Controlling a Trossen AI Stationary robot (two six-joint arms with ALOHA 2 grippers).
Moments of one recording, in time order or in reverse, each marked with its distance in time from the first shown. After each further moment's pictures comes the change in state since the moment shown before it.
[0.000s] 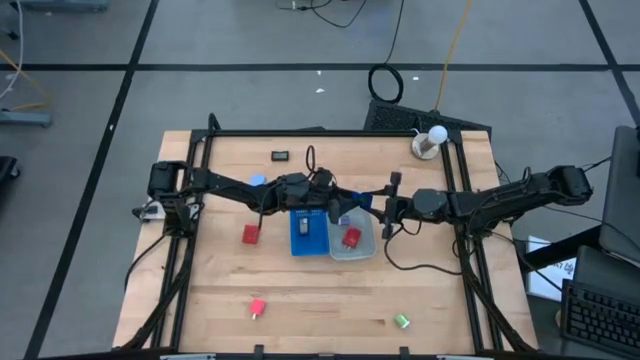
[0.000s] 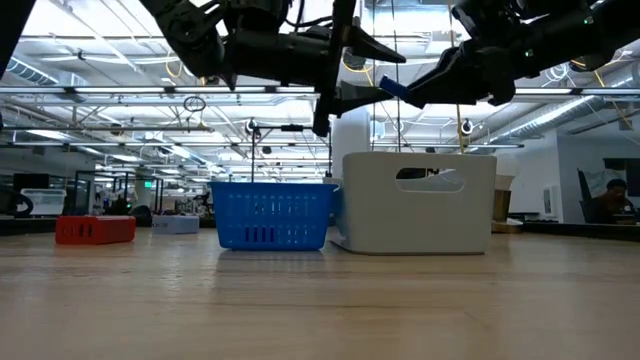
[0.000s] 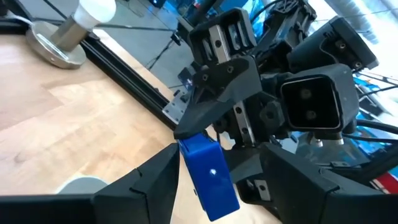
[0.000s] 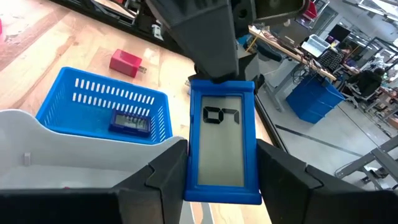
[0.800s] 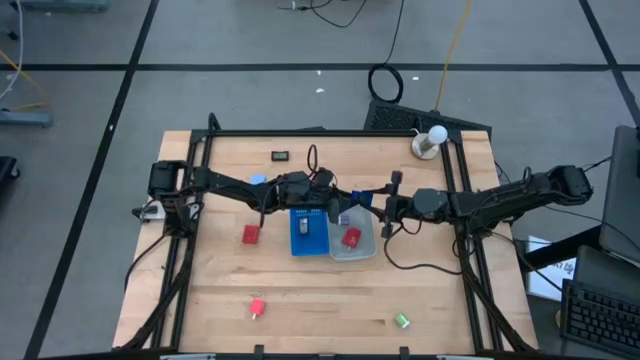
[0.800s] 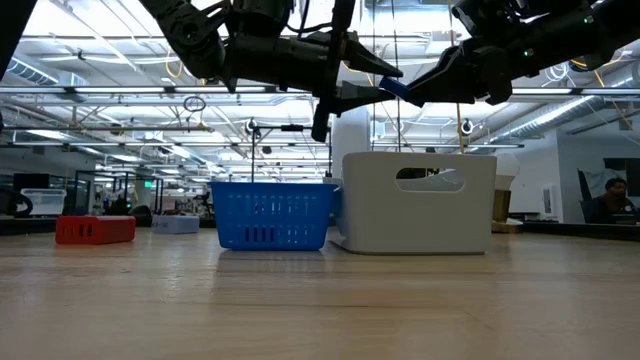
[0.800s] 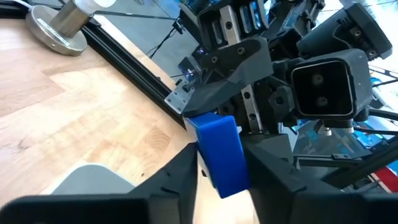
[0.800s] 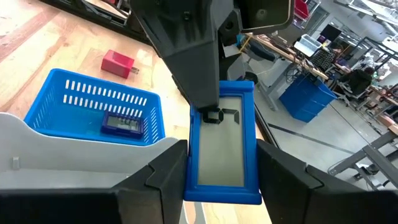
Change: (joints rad) left arm 0.014 0.000 0.000 -0.034 0.037 -0.012; right arm 0.000 -0.001 0.000 0.004 0.023 0.000
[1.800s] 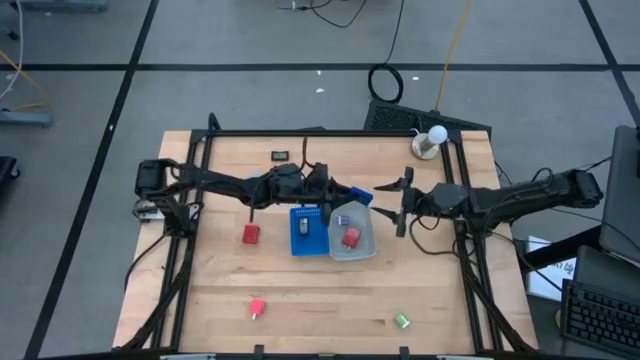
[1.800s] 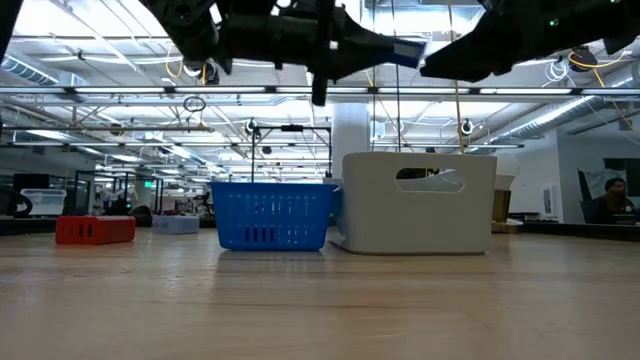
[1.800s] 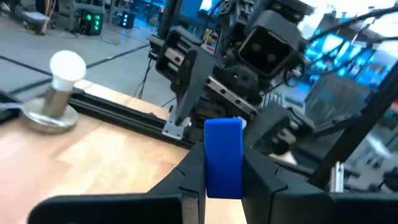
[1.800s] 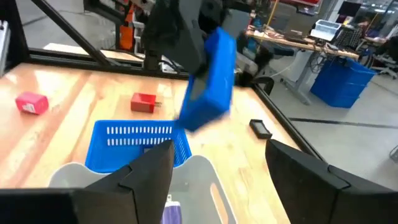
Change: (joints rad) left arm 0.018 -0.103 0.001 -0.045 0.067 0.393; right arm 0.001 -0.230 0.000 -0.172 -0.082 0.258
